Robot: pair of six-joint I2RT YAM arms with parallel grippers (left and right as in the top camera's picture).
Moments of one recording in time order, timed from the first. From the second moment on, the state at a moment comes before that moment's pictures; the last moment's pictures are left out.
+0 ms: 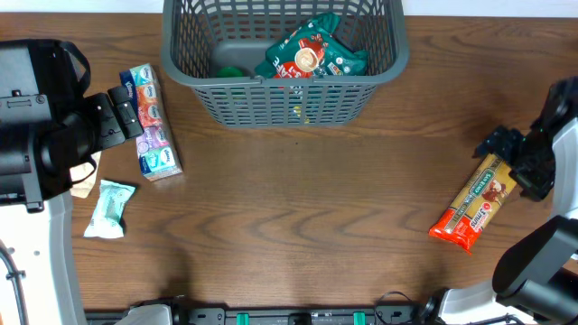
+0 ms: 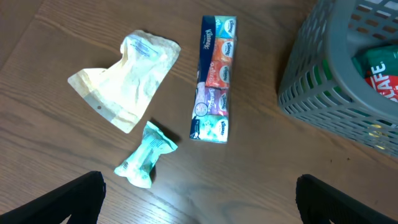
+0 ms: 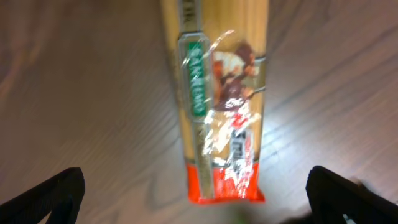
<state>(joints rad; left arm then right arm) 0.09 1.36 1.86 -1.46 -0.14 -0.25 -0.49 1.70 1.39 -1.22 0.02 0.36</state>
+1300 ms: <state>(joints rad) 0.09 1.36 1.86 -1.46 -0.14 -0.25 -0.57 1.68 0.90 -0.52 0.00 0.36</state>
